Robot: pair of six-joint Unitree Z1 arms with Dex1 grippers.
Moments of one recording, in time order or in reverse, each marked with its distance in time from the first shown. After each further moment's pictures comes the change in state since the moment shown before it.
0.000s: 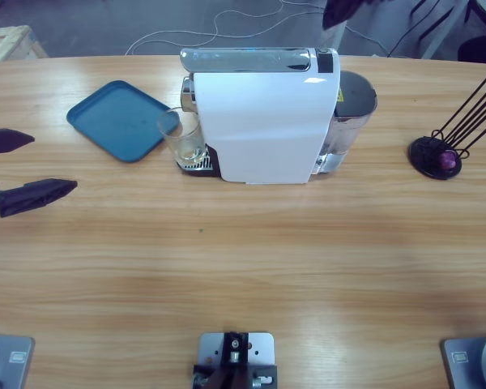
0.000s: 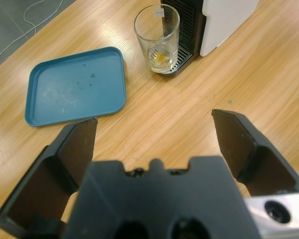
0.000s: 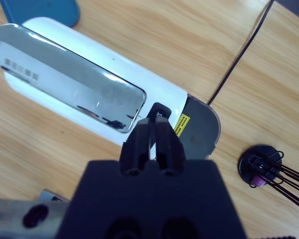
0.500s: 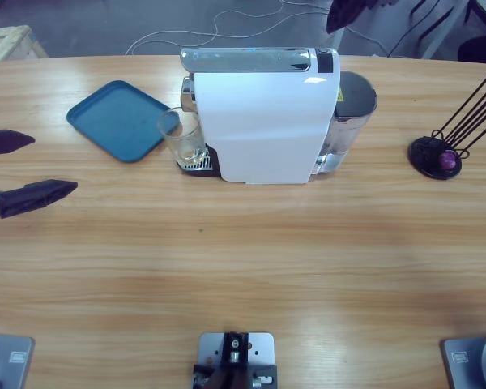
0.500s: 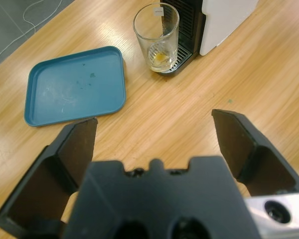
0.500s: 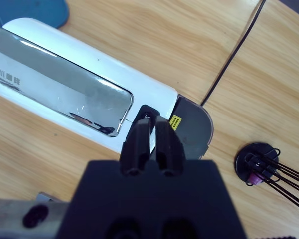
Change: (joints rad) arm 0 0.000 0.000 0.002 0.000 -0.001 0.001; arm 1 -0.020 0.008 -0.003 0.006 -0.006 -0.002
